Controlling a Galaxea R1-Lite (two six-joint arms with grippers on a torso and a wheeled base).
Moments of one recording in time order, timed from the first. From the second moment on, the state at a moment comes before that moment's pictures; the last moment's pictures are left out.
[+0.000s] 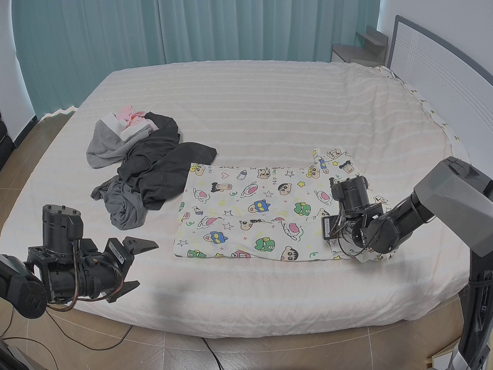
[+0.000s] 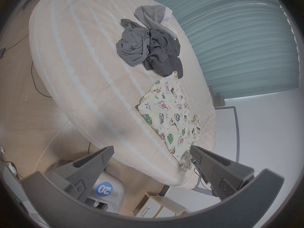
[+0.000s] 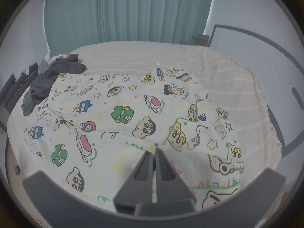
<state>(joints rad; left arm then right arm) -0.26 1.56 -0.38 -0.56 -0.19 -1.13 0.43 2.27 -1.15 -0.45 -0.42 0.17</state>
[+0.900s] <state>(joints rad) -0.26 1.57 -0.38 -0.56 -0.19 -1.13 0.31 2.09 -1.04 -0.22 -0.15 0.46</state>
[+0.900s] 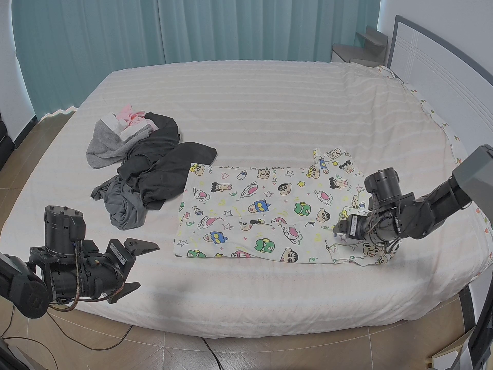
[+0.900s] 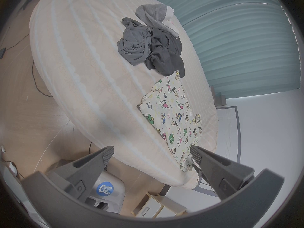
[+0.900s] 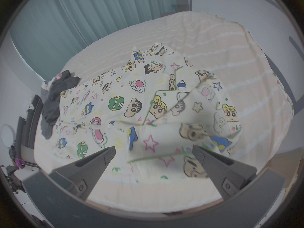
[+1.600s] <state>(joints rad) -0.26 1.58 -0.38 -0.56 -0.19 -1.13 0.17 1.98 -0.81 -0.39 0.01 0.46</state>
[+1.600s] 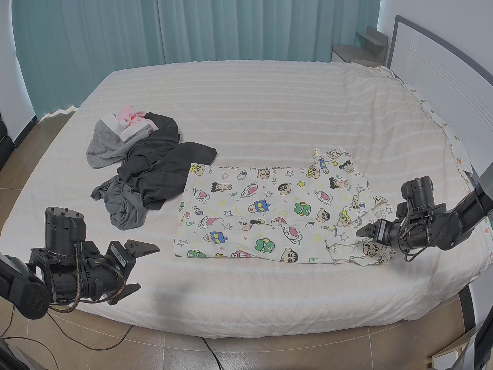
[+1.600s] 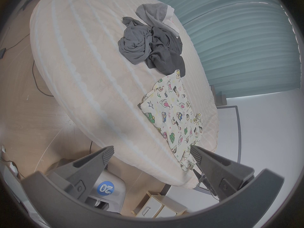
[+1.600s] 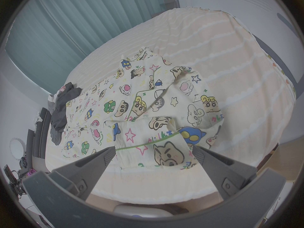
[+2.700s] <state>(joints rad) -0.26 1.57 -0.38 -0.56 -0.19 -1.13 0.17 1.97 -0.70 -0.42 0.01 0.48</state>
